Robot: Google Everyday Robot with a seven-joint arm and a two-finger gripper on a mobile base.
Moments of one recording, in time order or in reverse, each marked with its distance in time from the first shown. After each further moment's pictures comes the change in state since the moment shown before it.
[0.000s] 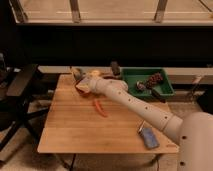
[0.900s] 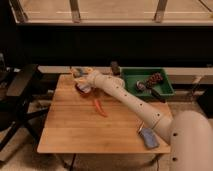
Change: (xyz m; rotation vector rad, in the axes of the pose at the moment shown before) arm -0.012 -0.015 0.018 0.016 -0.044 0.009
